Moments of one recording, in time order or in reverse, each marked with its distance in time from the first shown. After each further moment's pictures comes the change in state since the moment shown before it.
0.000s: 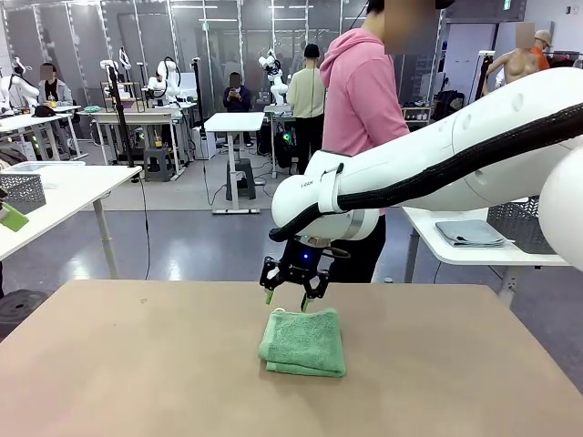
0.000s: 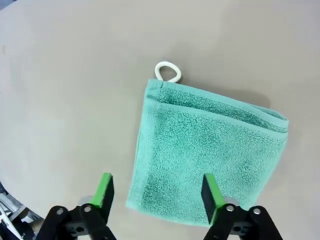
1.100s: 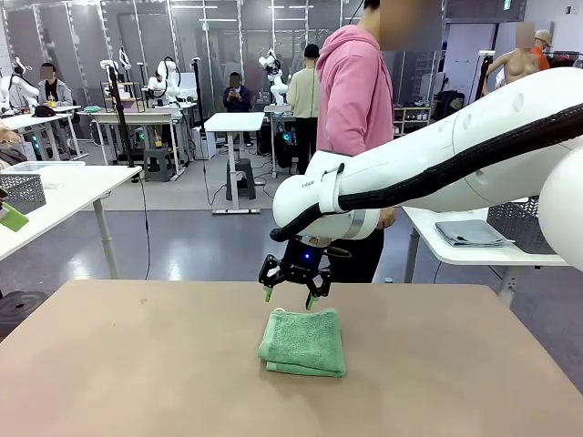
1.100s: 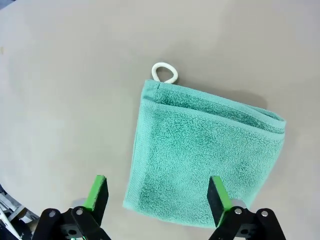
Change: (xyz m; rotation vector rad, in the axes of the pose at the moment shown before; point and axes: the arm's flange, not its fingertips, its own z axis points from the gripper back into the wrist) left arm 0.000 0.000 0.000 0.000 0.000 0.000; right arm 0.001 -0.002 0.000 -0.007 0.000 0.004
